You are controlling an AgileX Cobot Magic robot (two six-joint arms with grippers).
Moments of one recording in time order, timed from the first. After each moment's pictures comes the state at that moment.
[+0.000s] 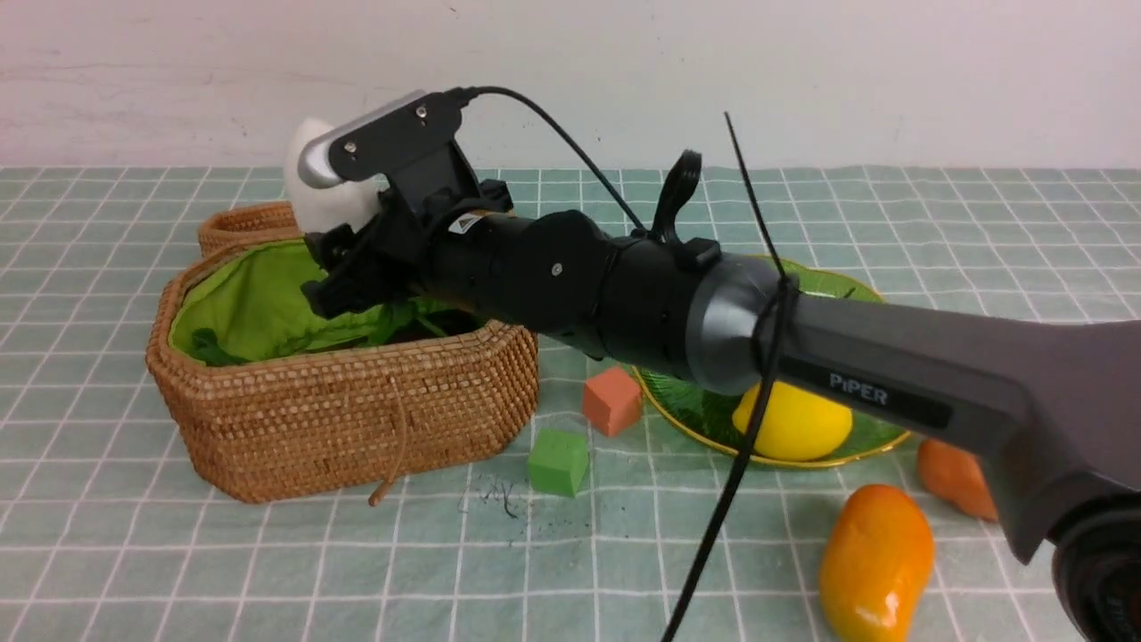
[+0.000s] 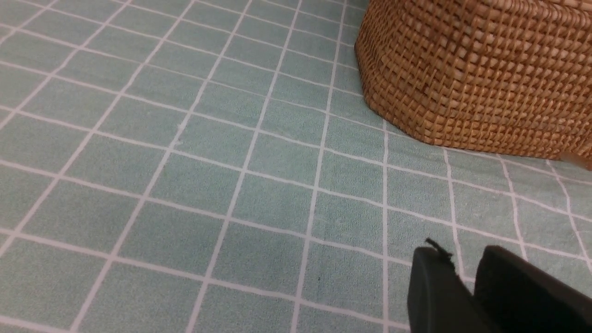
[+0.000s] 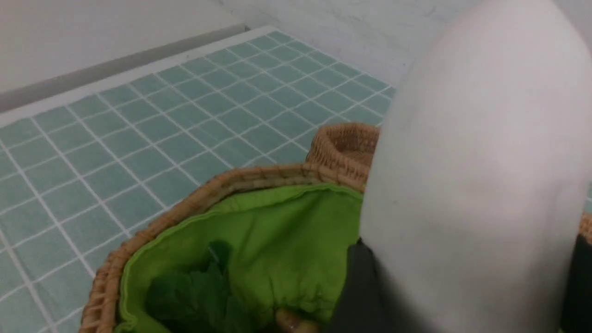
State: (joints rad) right arm 0.78 2.17 -1.80 0.88 -0.07 -0.91; left arm 0.01 -0.01 0.03 0.12 0.39 -0.39
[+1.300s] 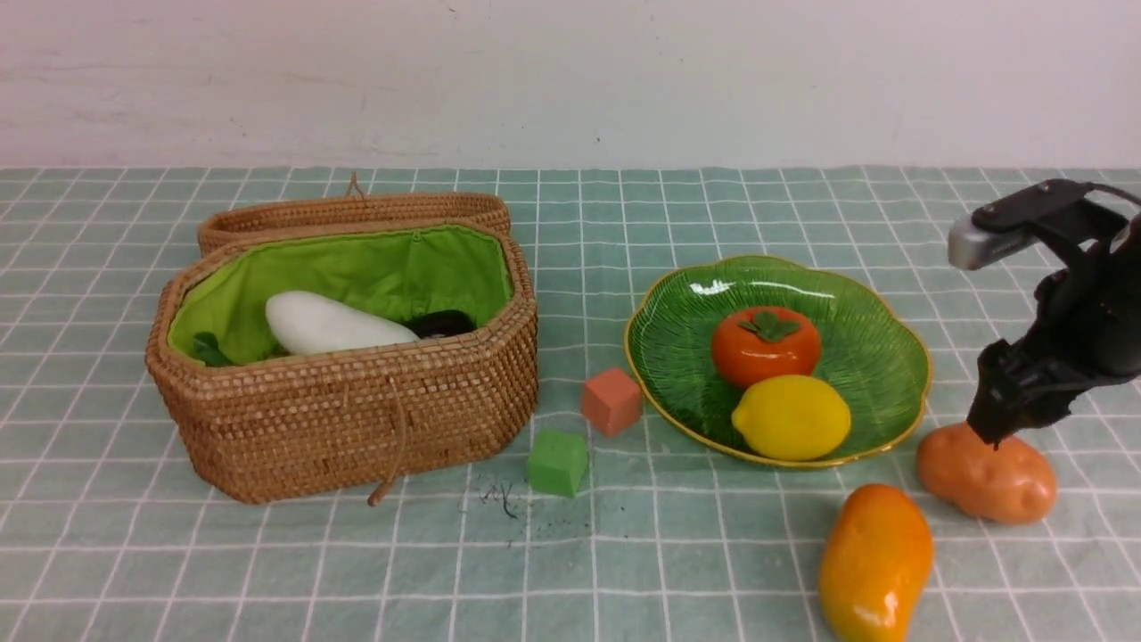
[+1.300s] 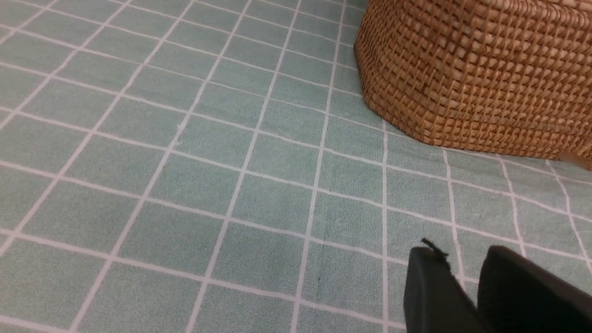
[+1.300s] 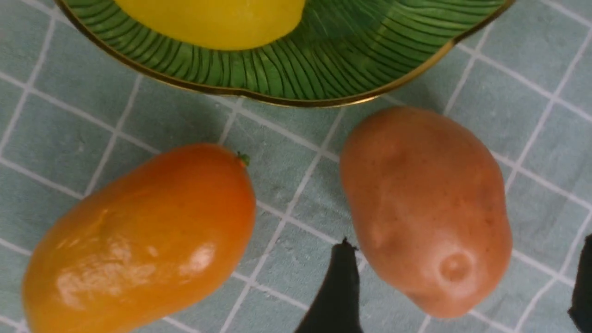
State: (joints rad) right arm 0.01 1.71 -1.30 0.15 0.96 -0.58; left arm 0.01 -0.01 0.03 0.12 0.39 -0.39
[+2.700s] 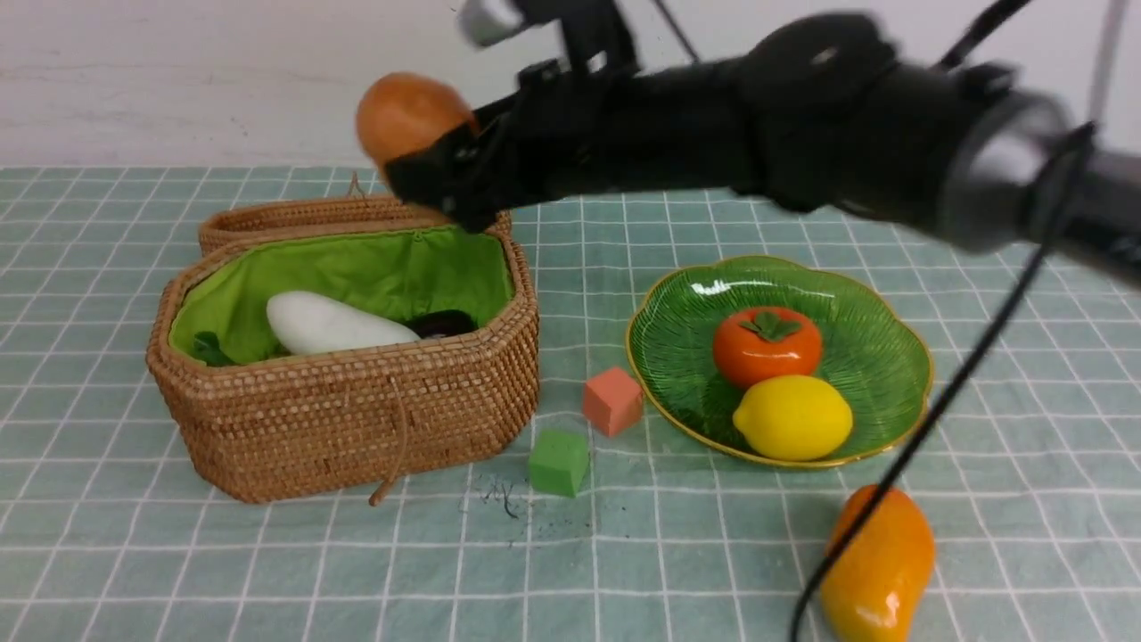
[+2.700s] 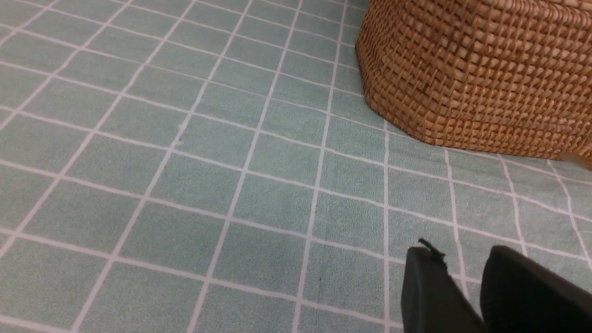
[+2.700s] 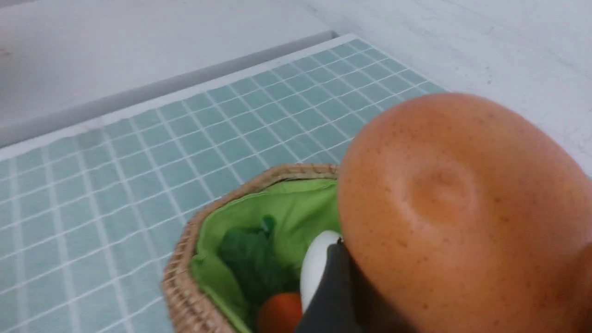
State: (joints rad) right arm 0.62 2.02 -1.74 1.27 0.29 -1.36; left arm 0.01 -0.01 0.03 0.12 0.39 -0.39
